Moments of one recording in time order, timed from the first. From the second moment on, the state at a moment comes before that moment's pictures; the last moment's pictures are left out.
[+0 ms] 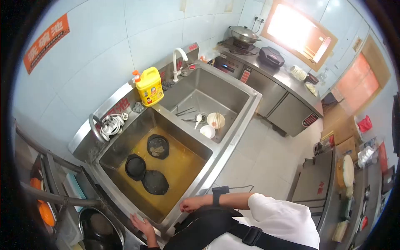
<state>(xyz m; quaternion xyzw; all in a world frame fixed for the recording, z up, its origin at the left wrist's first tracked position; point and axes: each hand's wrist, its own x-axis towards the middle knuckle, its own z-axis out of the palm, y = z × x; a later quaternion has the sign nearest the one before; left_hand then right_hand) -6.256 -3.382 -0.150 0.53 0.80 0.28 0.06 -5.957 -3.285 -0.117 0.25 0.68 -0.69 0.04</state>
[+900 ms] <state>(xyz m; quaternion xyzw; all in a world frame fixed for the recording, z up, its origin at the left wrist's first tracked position) -6.236 -3.334 -0.128 0.30 0.95 0.08 0.10 -5.734 -2.956 -0.158 0.60 0.68 -0.27 -0.32</state>
